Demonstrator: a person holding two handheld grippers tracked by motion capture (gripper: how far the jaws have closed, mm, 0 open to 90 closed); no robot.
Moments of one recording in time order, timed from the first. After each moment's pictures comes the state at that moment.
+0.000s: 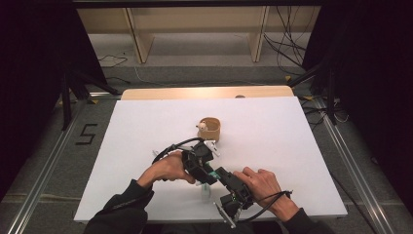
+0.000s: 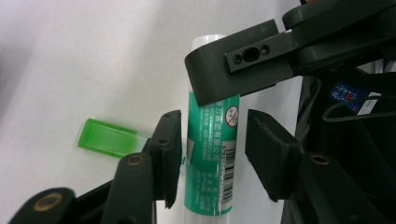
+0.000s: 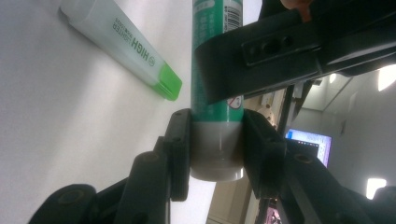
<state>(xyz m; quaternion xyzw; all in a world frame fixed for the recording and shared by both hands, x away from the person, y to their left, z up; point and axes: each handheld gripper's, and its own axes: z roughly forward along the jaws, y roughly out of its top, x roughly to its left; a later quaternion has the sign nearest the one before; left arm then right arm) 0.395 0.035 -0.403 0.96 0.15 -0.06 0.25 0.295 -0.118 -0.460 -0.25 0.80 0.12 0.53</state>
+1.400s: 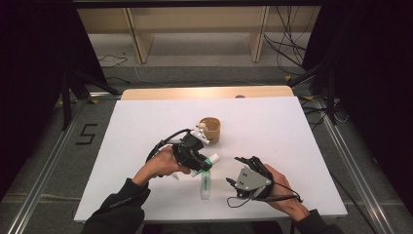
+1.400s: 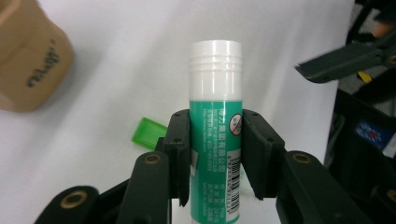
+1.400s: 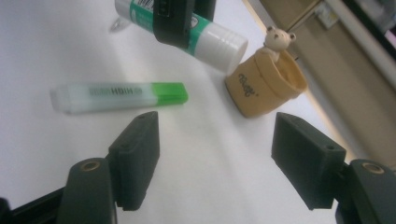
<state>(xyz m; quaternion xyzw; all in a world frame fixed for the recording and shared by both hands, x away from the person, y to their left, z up) 0.412 0.065 -0.396 0.92 0.22 0.00 0.32 0.320 -0.168 -0.430 0.11 0.87 0.36 0.33</state>
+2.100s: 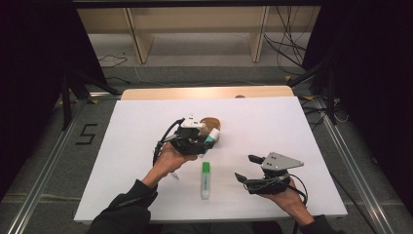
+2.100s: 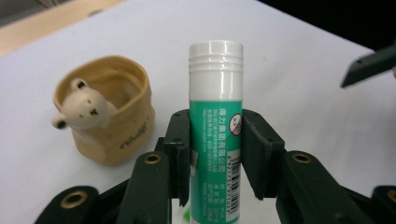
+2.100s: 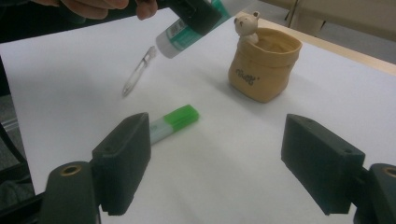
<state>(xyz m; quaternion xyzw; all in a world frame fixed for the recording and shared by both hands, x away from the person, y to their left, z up) 0.424 0.066 -0.392 0.83 0.32 0.11 0.45 0.331 -0.210 -0.428 0.28 0.81 0.49 0.18</state>
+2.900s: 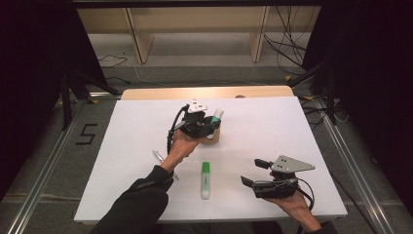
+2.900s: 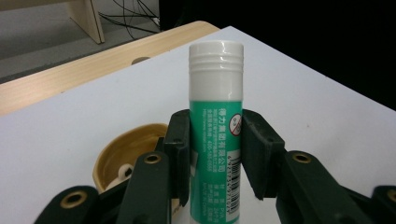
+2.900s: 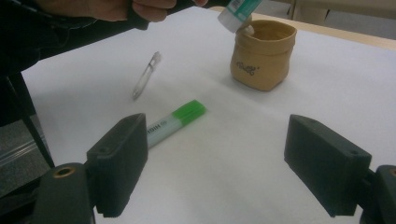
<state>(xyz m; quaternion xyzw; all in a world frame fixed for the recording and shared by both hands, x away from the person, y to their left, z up) 0.470 0.044 -0.390 0.77 0.38 0.15 0.49 0.321 -0.227 -0.432 0.32 0.79 0.51 0.15</state>
